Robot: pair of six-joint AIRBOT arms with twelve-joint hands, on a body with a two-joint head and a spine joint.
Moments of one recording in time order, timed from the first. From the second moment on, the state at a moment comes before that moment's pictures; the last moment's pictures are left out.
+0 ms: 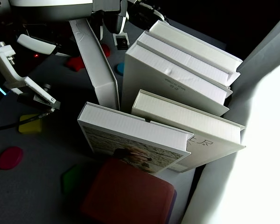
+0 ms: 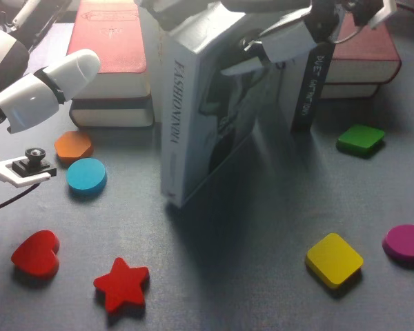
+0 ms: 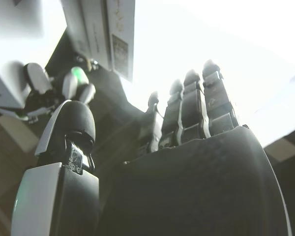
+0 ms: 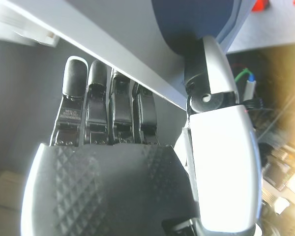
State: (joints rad) left arm 1.01 -1.23 1.49 -0.23 -1.38 0.08; right arm -0.09 -1.18 1.28 -1.59 0.56 0.18
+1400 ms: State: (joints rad) left arm 1.01 -1.24 1.49 -0.23 -1.38 0.08; right arm -0.10 -1.16 1.28 -1.53 0.57 0.16
